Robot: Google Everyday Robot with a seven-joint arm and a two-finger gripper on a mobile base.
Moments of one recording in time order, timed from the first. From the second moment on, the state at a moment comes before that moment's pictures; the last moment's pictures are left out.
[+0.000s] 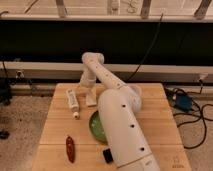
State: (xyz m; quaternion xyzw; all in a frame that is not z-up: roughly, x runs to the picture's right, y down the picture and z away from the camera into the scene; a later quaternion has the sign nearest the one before) arm -0.132 0.054 0.954 -0.34 -0.36 -0.41 0.77
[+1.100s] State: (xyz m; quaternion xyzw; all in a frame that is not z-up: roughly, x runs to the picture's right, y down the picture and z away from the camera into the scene) arm -0.128 0.084 0.958 -0.38 -0.36 -0.42 0.74
